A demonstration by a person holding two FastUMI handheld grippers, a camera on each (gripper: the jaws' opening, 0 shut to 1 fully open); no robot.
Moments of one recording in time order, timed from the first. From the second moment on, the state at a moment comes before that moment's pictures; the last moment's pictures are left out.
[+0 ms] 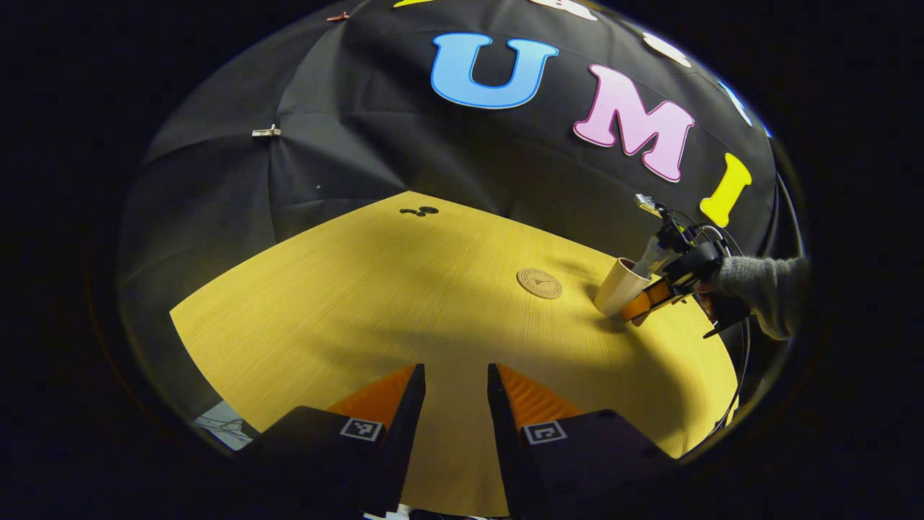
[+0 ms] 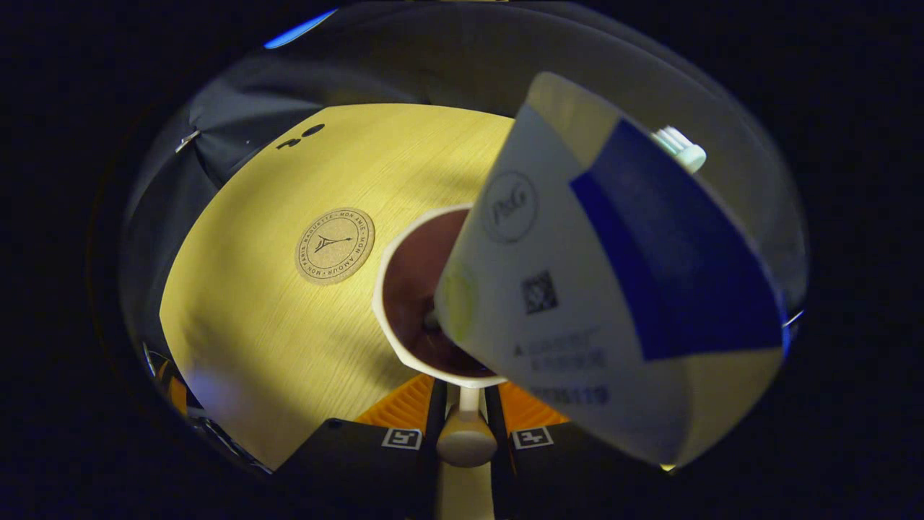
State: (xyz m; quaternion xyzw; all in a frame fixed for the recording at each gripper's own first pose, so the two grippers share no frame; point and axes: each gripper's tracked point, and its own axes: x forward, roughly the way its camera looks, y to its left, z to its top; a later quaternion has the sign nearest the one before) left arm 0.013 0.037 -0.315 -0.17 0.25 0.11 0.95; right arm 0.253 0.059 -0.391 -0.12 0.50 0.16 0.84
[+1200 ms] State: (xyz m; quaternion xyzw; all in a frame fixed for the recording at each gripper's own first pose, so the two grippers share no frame) left arm -0.021 0.081 -0.308 -0.21 0.25 0.14 0.94; right arm 0.276 0.206 -0.376 -0.15 0.47 0.25 0.83
